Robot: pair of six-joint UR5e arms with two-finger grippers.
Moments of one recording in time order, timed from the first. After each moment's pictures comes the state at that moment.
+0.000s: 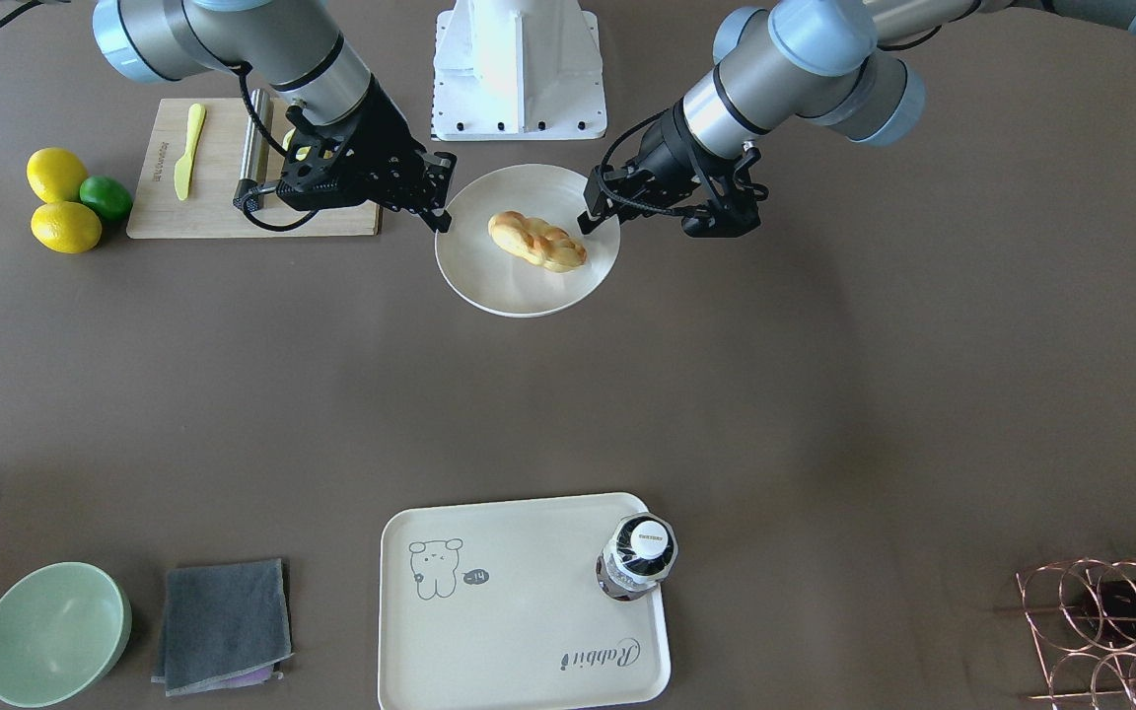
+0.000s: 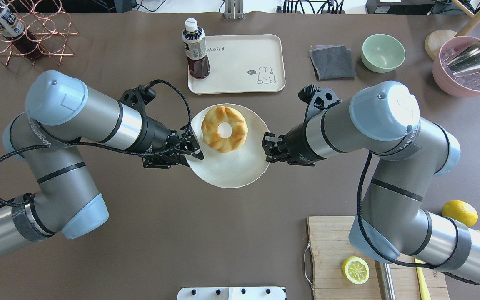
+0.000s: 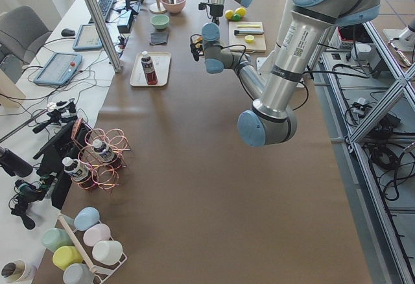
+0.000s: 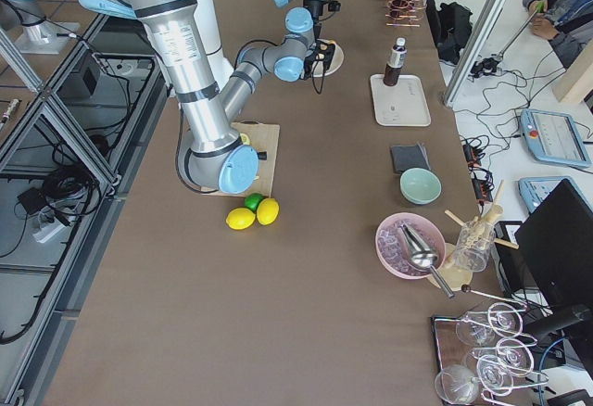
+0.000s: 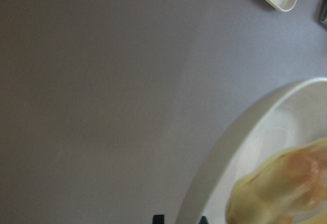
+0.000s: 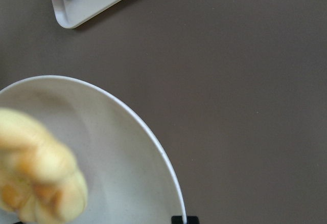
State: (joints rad) left arm -0.63 -2.04 -1.80 -2.19 -2.16 -1.75; right arm 0.57 -1.12 1.95 -1.25 1.97 1.59
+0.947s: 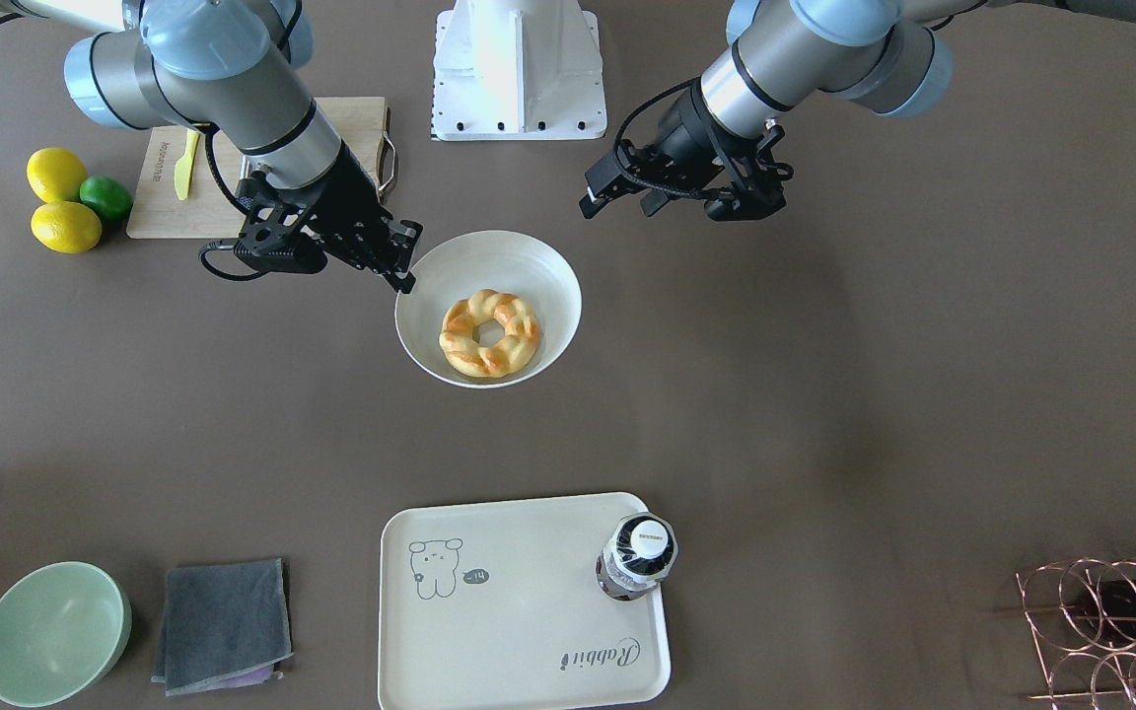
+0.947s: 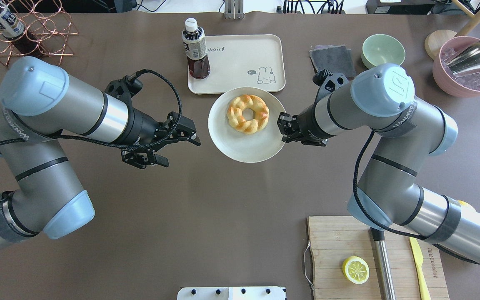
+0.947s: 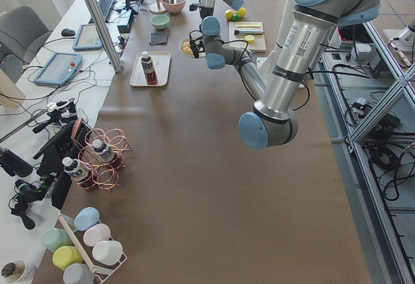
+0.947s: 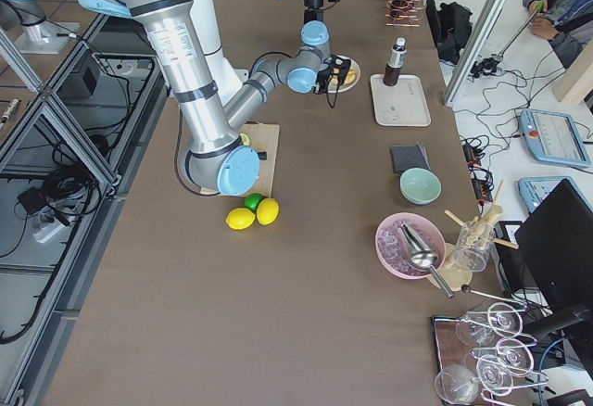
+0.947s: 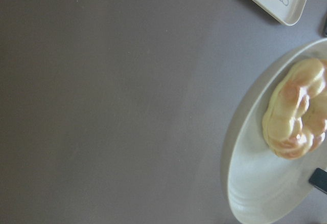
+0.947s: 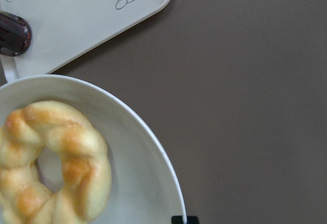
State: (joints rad) left arm -0.66 -2.02 -1.89 -2.09 -2.18 -1.75; right arm 0.64 -1.12 1.83 -1.22 1.98 1.58
